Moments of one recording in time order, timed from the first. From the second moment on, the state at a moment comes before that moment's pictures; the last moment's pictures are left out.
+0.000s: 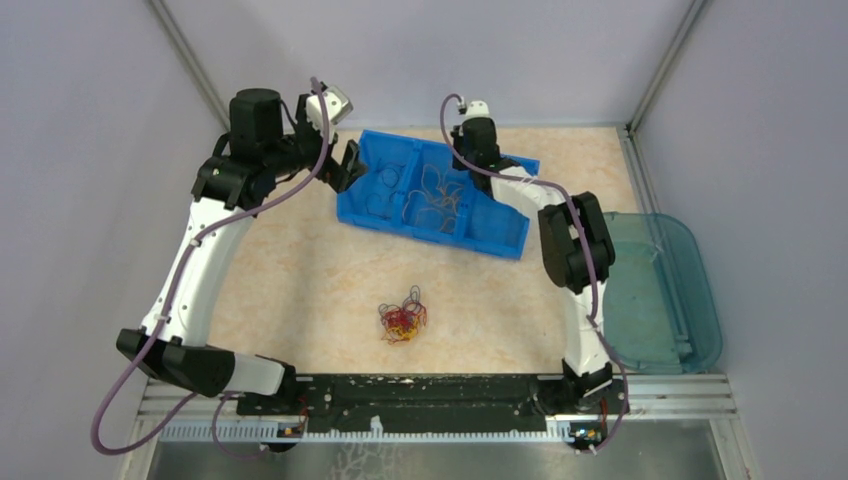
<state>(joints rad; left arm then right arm) -0.30 1.38 1.67 -0.69 0.42 0.36 0.43 2.10 1.61 0.08 0.14 0.19</state>
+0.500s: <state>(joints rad) -0.30 1.37 1.64 -0.67 0.42 0.36 0.50 2.17 1.69 -0.04 0.20 0.21</state>
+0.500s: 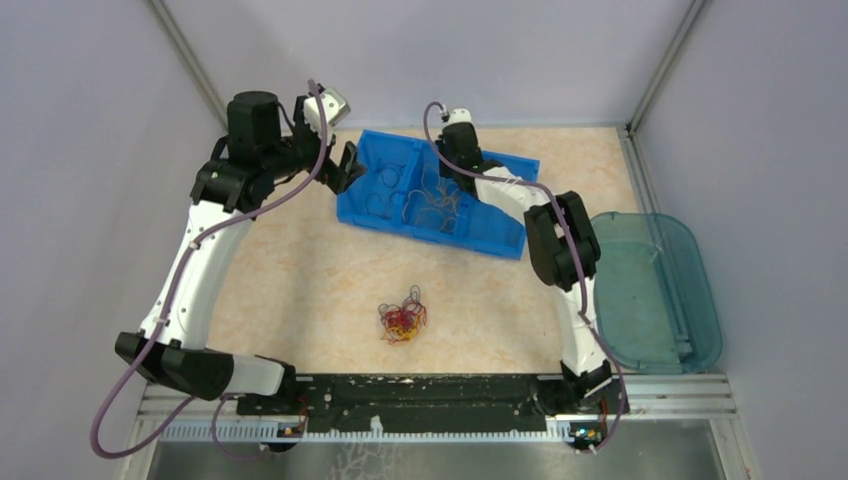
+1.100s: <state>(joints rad) -0.26 1.24 1.47 -0.67 0.52 0.40 0.68 1.56 1.08 0.20 0.01 0.13</state>
